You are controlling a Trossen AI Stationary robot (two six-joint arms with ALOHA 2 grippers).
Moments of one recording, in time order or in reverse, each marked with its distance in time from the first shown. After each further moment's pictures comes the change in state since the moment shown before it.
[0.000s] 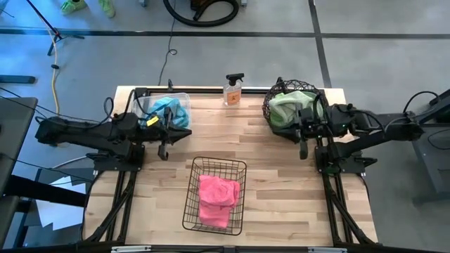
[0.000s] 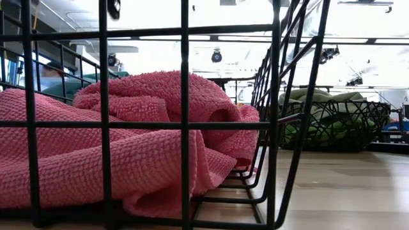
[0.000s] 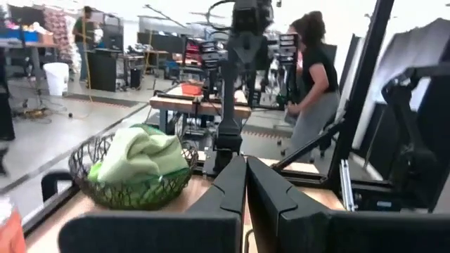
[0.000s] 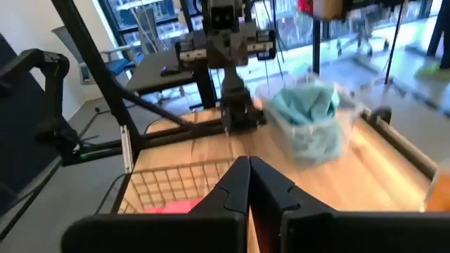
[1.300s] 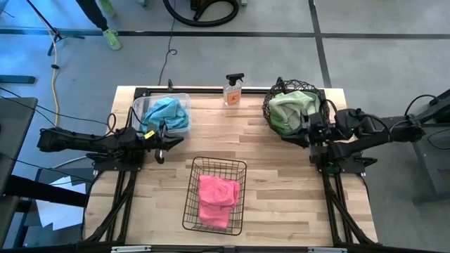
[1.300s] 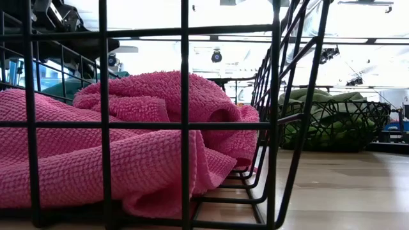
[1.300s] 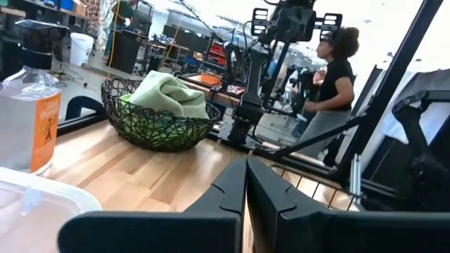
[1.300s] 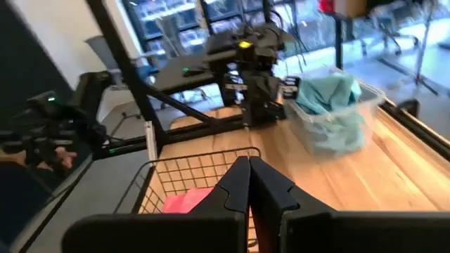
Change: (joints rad) left arm 0.045 -0.316 -0.552 0.250 -0.048 -0.214; right arm 0.021 -0.162 -0.161 0.045 -0.055 0.030
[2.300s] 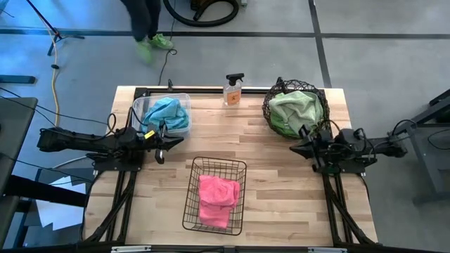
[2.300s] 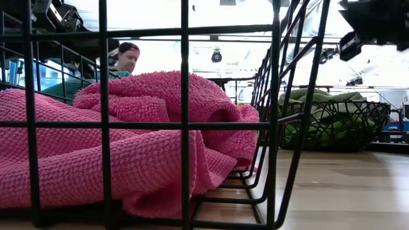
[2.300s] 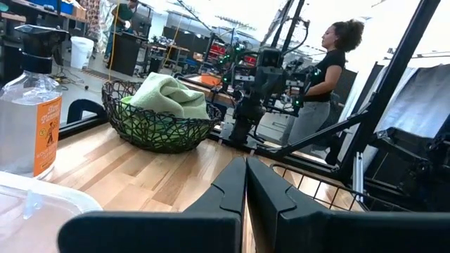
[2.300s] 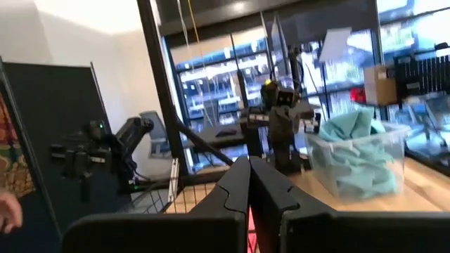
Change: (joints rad) left arm 0.000 0.000 0.000 0.003 -0.001 0.026; right arm -0.061 -0.682 -0.815 0.530 -0.138 -0.063
